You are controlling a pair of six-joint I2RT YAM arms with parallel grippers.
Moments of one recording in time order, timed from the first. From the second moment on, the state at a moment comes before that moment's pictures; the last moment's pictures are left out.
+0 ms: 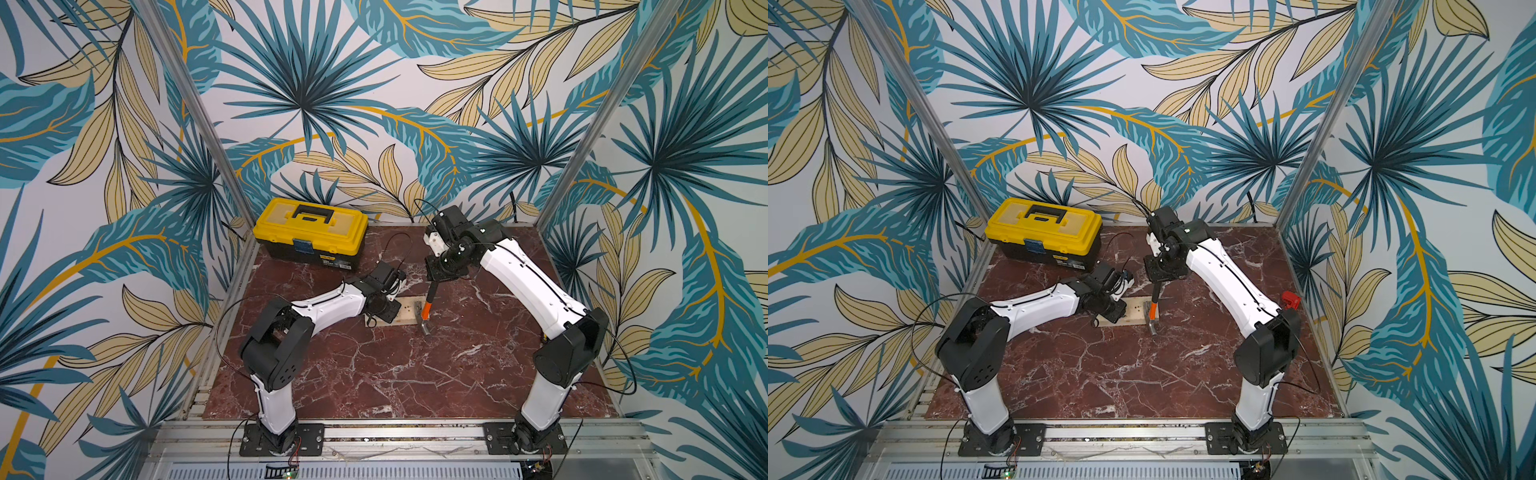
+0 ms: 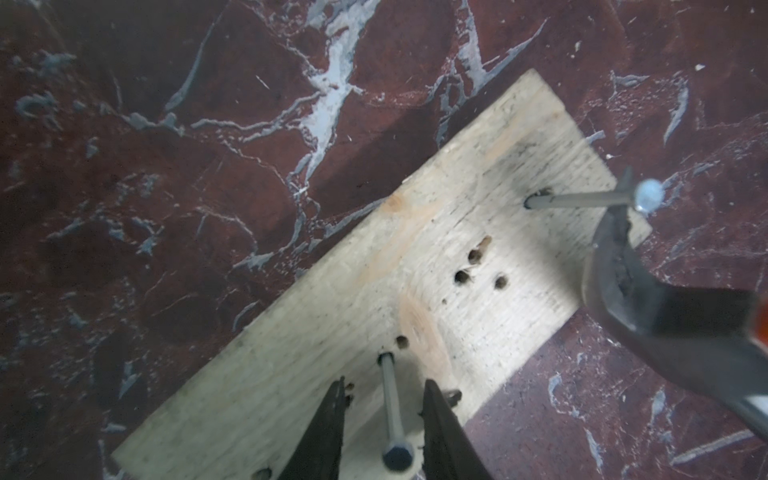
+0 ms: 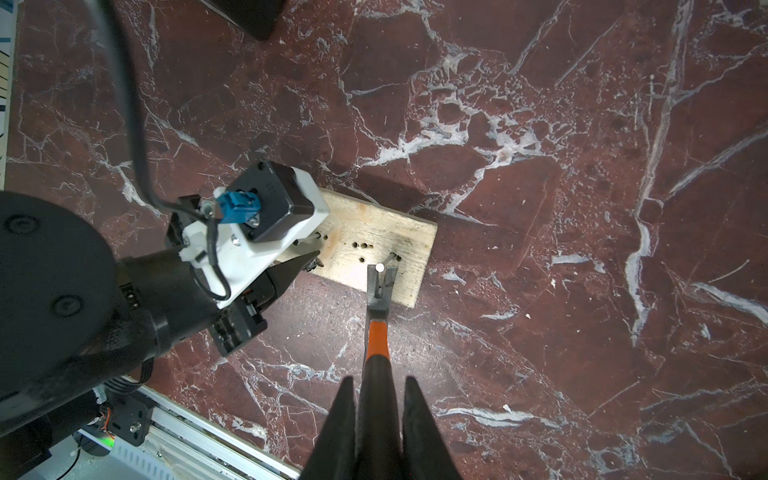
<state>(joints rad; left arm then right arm) -0.64 1.82 1.22 -0.49 0.07 -0.07 0.52 1.81 1.92 -1.26 -0.07 0.25</state>
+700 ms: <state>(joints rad) -0.64 1.82 1.22 -0.49 0.07 -0.08 0.57 1.67 1.71 -1.07 0.04 0.26</state>
